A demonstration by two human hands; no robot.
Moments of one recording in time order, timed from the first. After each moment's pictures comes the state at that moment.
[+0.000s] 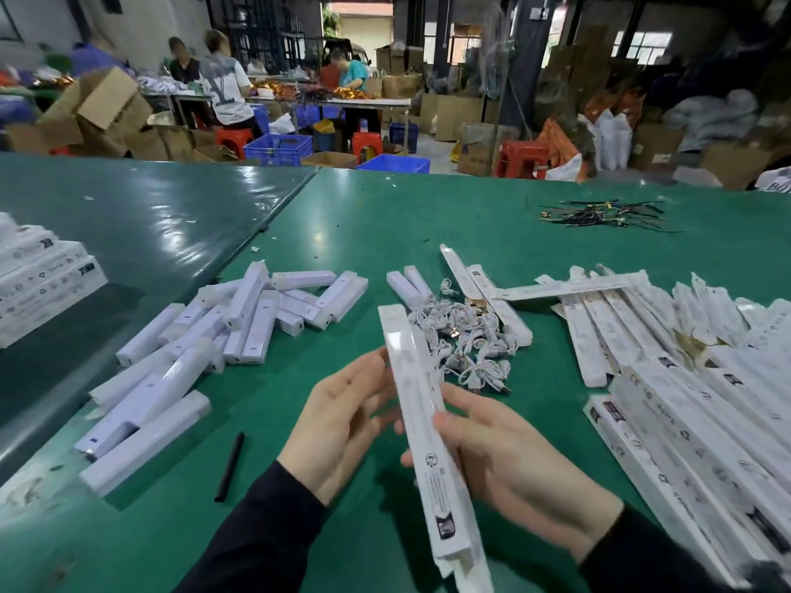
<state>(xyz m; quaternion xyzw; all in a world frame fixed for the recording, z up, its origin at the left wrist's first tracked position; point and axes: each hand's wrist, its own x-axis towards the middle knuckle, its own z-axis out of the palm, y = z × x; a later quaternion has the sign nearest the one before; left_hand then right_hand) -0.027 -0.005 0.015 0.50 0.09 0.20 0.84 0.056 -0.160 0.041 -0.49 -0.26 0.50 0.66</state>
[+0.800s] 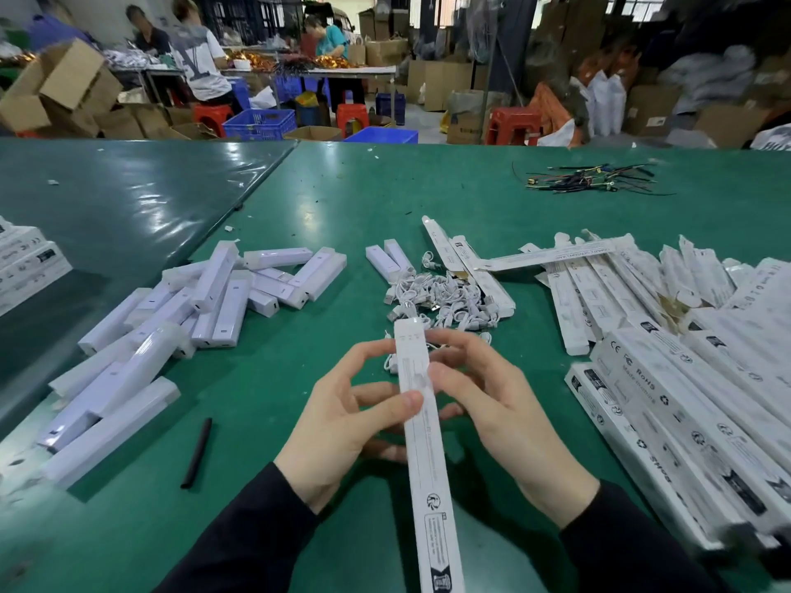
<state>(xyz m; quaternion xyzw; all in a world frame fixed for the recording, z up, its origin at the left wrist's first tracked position) -0.031 -0.035 0.020 0.60 0.12 0.12 0.78 0.072 -0.167 0.023 -0.65 -0.31 0.24 0.65</state>
